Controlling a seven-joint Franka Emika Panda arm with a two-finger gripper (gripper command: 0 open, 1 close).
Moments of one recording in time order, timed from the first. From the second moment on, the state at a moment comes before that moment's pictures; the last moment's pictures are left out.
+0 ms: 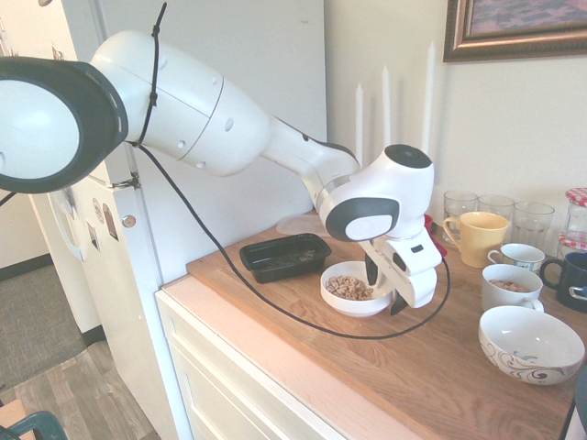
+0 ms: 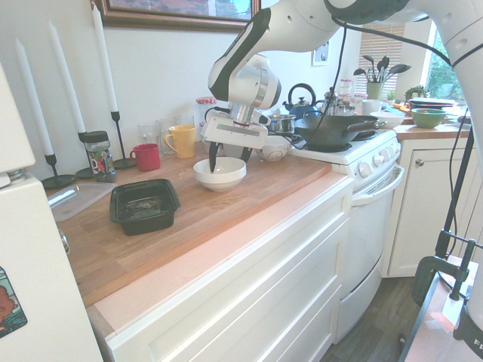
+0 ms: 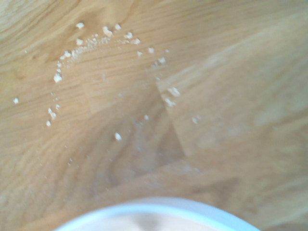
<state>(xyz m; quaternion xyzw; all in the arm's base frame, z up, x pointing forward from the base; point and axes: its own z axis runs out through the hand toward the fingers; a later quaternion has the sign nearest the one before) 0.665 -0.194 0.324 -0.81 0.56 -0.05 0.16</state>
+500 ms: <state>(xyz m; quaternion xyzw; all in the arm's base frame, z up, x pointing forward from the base) 0.670 -0.192 0.318 -0.81 0.56 -0.05 0.16</state>
